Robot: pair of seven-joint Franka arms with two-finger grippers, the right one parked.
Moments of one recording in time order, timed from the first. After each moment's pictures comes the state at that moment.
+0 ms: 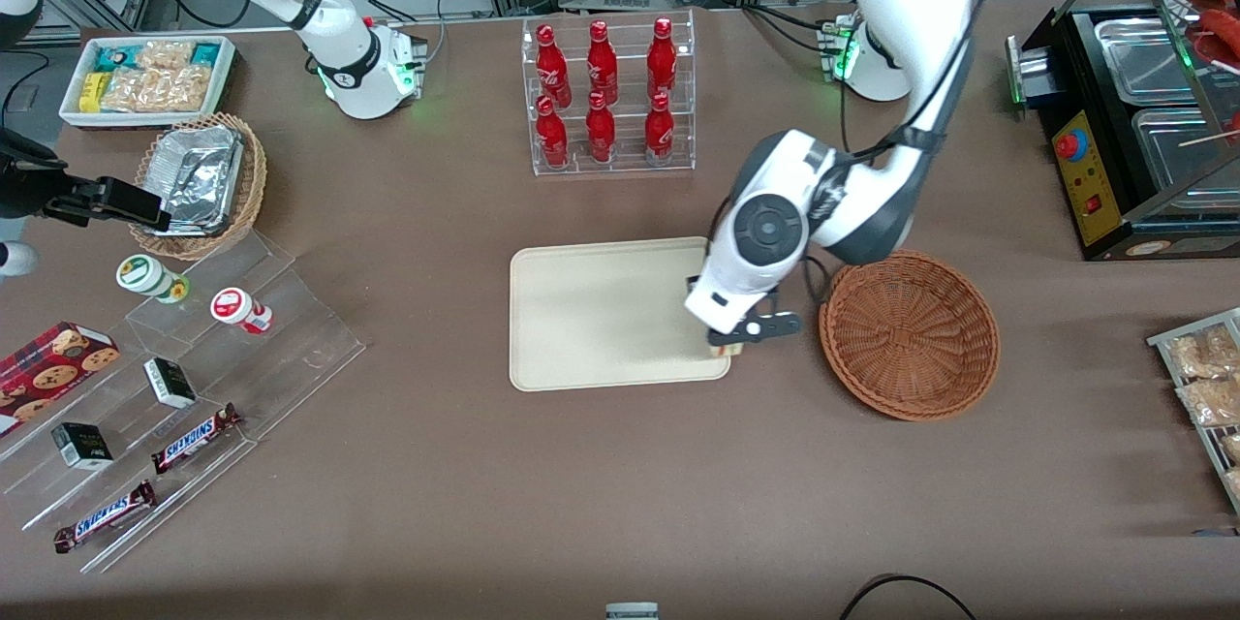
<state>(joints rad) -0.53 0.54 -0.10 -1.57 -0.06 1.97 -0.75</state>
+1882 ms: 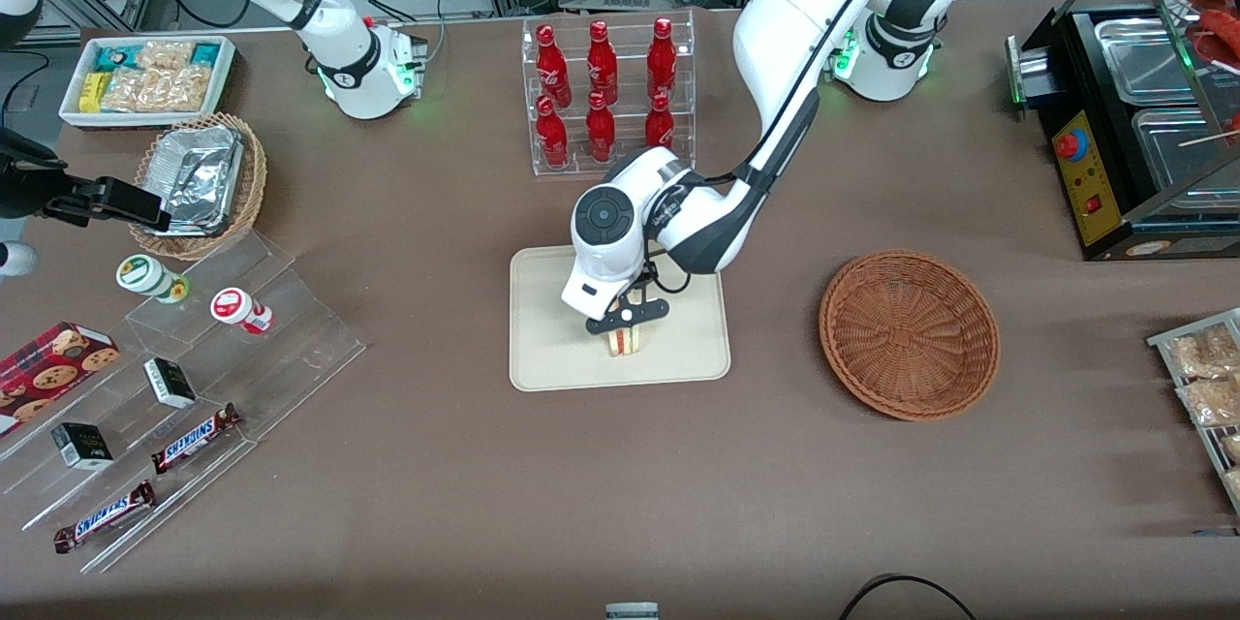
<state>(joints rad) -0.74 0.84 -0.09 -1.30 0.00 2.07 -1.07</state>
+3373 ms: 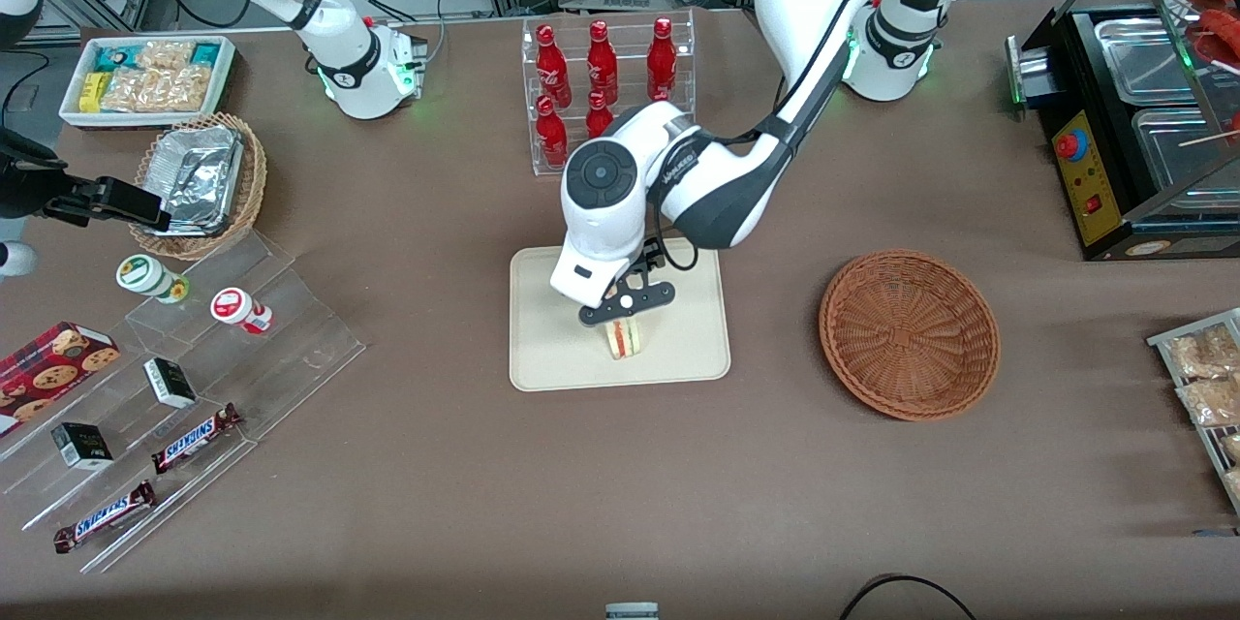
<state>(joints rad) -0.73 0.74 -0.09 -1.13 0.00 1.87 -1.08</state>
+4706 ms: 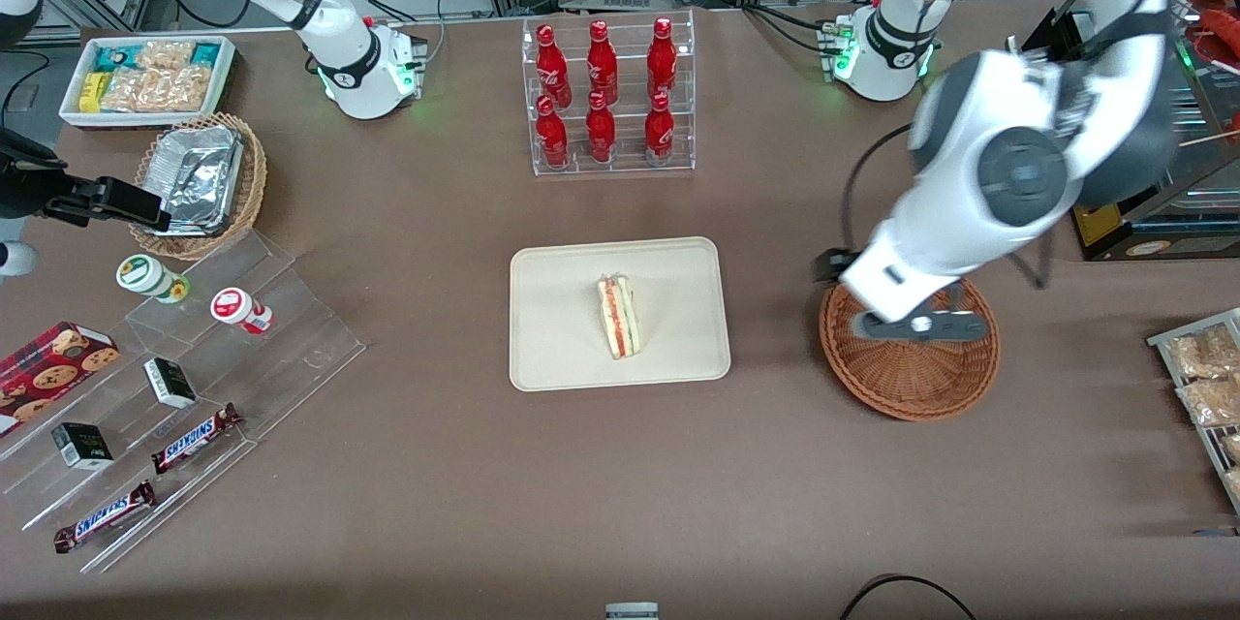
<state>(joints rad) -0.24 0.25 -0.07 -1.54 -0.01 1.64 -0.23</state>
